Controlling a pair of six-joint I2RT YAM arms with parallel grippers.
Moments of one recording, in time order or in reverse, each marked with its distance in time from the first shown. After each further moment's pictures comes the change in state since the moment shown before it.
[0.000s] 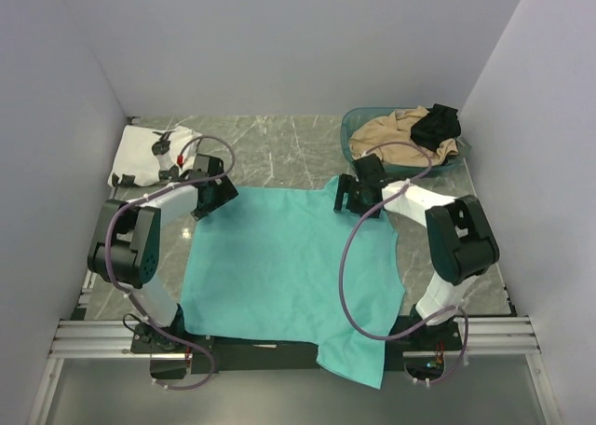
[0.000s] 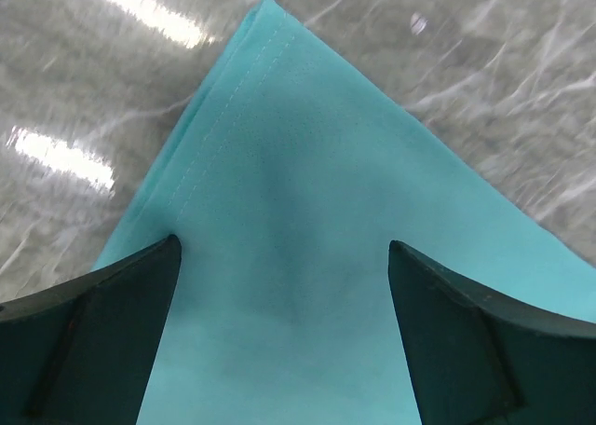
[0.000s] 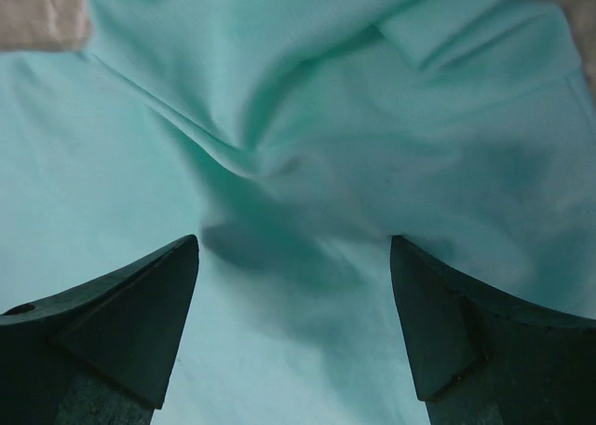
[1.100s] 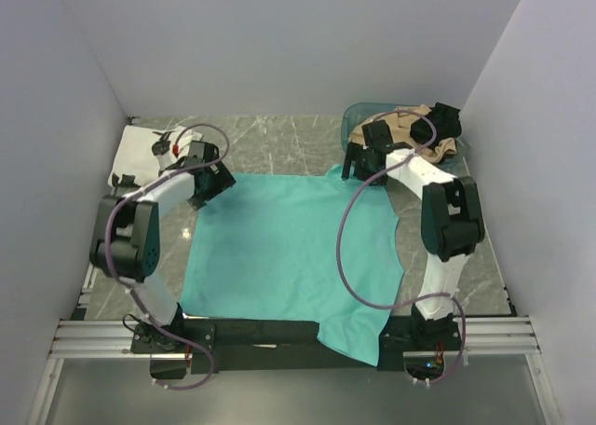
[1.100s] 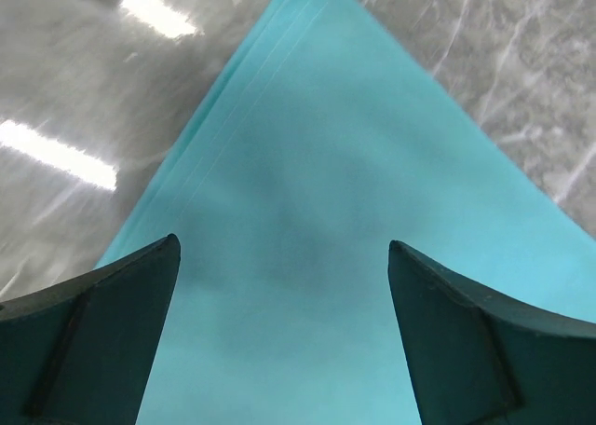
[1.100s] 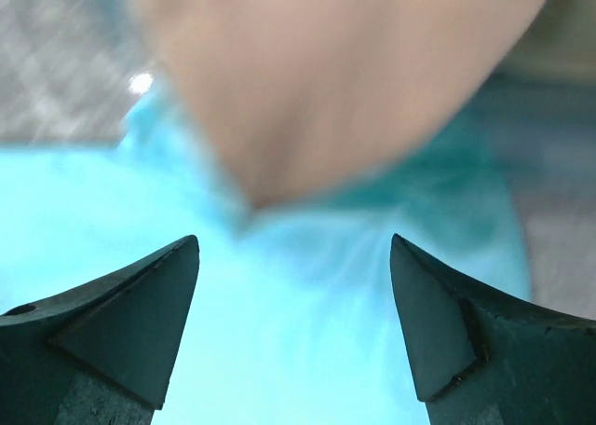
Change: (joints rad) left arm 0.040 0.080 0.168 -0.075 0.044 -0.008; right arm -0.124 0.249 0.452 -0.166 0.006 -0.114
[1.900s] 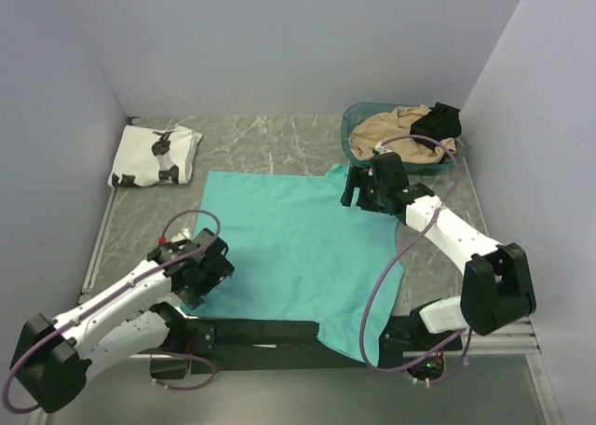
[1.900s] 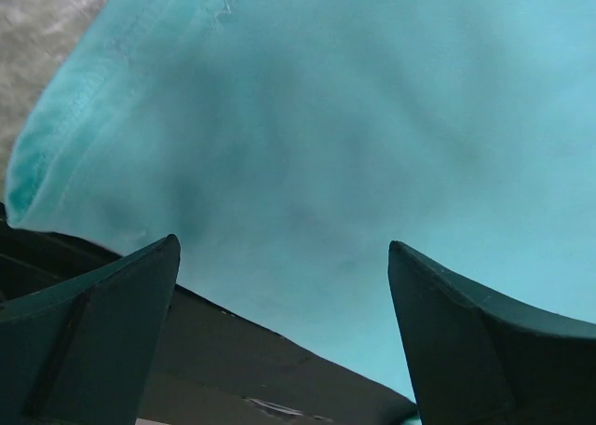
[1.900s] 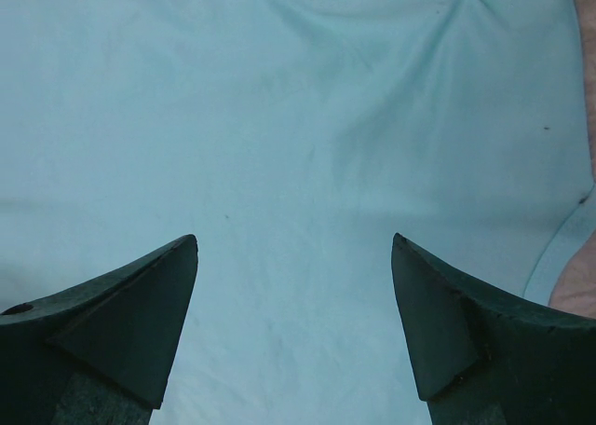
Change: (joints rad) left arm -0.454 -0.850 -0.588 -0.625 -0.044 -0.636; right arm 0.131 -0.581 -0.496 0.097 0.003 0.080
